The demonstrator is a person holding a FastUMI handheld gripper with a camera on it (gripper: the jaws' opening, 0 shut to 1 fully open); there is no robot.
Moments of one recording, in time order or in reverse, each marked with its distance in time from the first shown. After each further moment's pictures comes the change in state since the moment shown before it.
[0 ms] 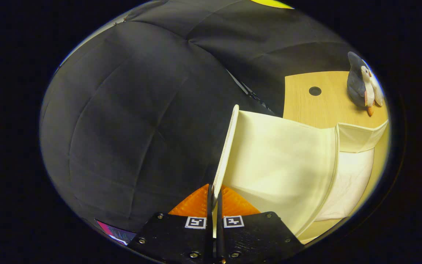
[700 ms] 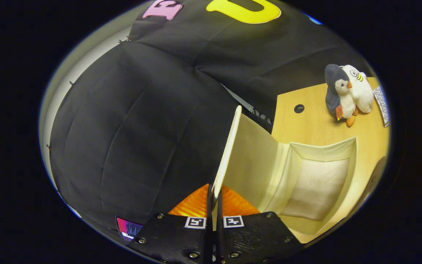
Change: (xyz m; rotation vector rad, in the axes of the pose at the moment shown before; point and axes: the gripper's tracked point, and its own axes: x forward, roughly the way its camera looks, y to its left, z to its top) arm -0.155 -0.025 0.044 0.043 -0.098 0.180
